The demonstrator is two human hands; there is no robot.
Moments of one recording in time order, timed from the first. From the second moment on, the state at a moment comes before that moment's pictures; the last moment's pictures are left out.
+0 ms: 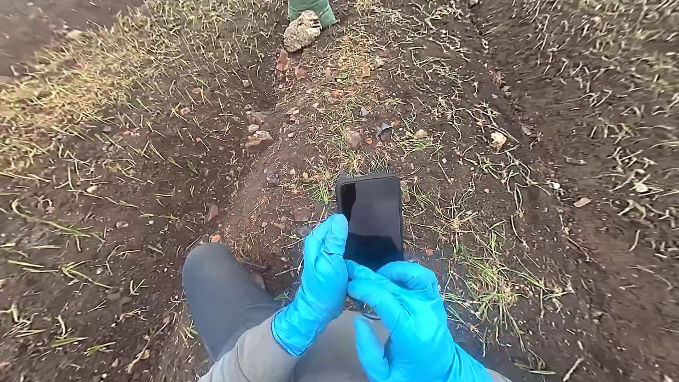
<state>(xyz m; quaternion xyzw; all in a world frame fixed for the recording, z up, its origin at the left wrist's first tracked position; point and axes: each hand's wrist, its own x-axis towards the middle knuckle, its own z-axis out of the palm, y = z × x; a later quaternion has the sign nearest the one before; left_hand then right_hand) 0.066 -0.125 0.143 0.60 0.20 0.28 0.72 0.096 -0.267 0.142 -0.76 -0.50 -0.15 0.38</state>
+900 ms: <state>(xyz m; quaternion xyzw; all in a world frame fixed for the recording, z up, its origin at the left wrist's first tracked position) 0.046 -0.116 0.124 0.59 0.18 0.26 0.74 0.145 -0.272 0.154 -0.74 -0.51 -0.14 0.42</state>
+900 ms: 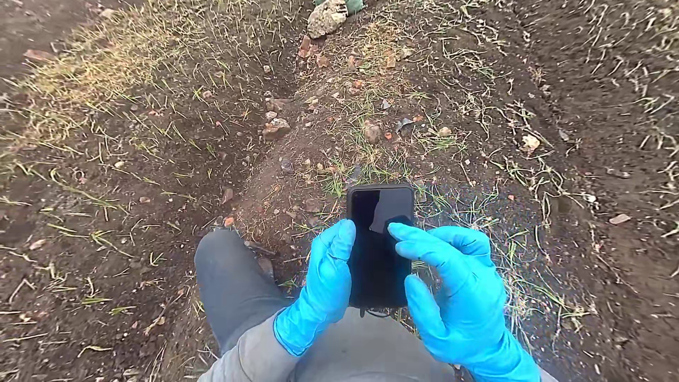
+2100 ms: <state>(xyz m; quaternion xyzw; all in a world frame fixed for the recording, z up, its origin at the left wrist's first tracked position) 0.043 -0.104 0.118 0.56 0.20 0.24 0.77 0.131 -0.290 0.145 -0.75 -0.47 -0.12 0.45</state>
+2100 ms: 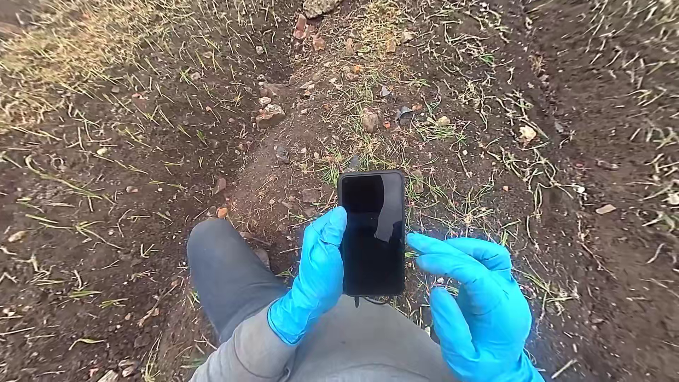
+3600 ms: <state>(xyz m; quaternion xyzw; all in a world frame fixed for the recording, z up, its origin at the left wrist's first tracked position) 0.037 -0.100 0.118 0.58 0.24 0.22 0.74 0.125 -0.286 0.145 -0.74 -0.47 -0.06 0.48</state>
